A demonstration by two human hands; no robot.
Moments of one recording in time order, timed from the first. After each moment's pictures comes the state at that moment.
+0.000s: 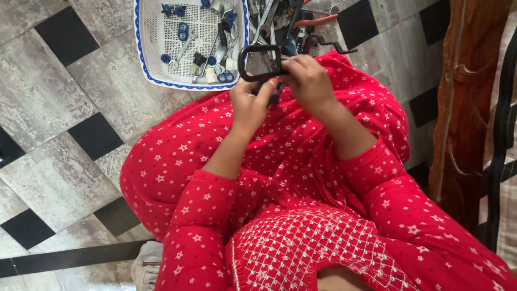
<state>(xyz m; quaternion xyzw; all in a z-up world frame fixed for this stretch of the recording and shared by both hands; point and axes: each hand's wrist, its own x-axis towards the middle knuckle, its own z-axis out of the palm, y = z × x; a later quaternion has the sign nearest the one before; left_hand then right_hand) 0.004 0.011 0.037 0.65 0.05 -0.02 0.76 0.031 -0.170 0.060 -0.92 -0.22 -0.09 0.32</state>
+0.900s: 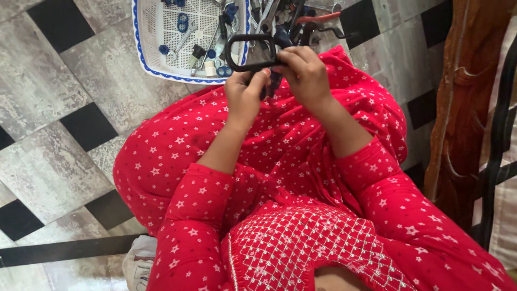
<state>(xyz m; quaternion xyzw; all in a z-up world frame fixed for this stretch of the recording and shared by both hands) 0.010 0.017 0.029 0.60 0.08 -0.02 0.79 0.036 -0.158 0.063 -0.90 -0.22 -0.12 0.35</state>
